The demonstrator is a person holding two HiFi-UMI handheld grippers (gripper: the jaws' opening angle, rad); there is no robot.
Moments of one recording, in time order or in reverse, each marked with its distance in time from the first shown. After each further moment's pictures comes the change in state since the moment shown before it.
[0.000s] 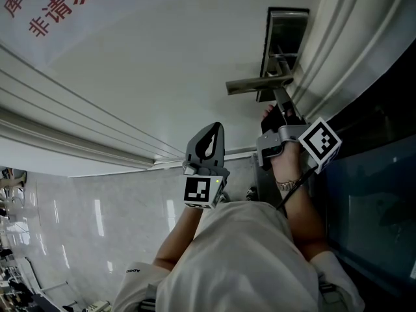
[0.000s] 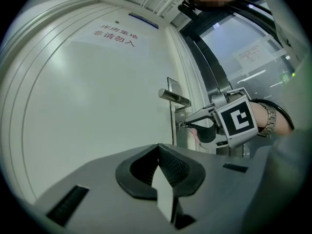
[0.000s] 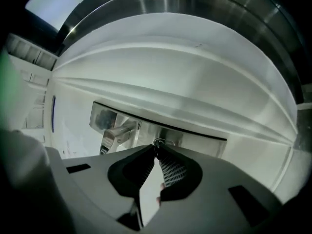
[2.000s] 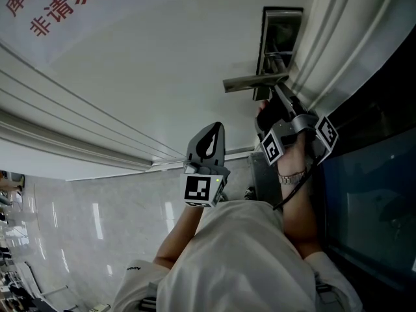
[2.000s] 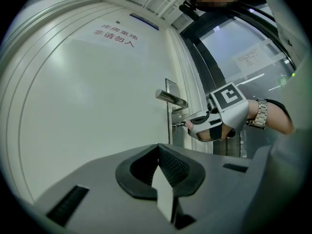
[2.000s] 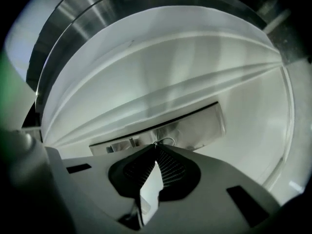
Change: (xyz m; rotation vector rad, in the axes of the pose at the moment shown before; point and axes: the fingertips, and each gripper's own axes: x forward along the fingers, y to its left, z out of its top) left arm -0.002 -0.008 0.000 -0.022 -0.012 -0.028; right arm 0.003 -0.006 0.001 0.604 -0.011 0.101
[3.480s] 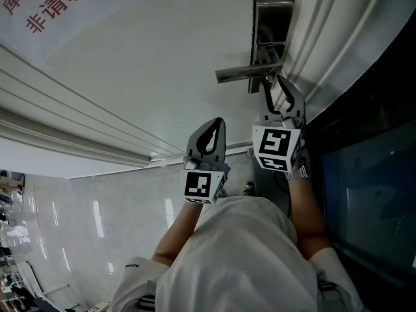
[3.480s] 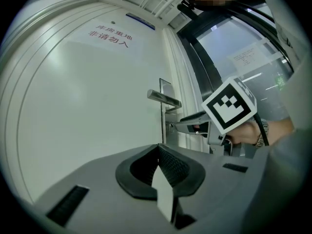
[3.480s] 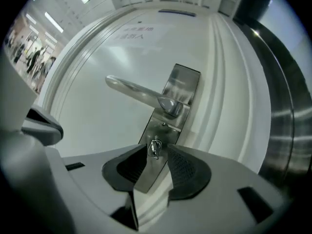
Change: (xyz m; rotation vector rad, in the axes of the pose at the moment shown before) left arm -0.001 -0.018 -0.001 0.017 0.002 -0.022; right arm -0.007 0.014 -0.026 -2.301 0.059 -0.331
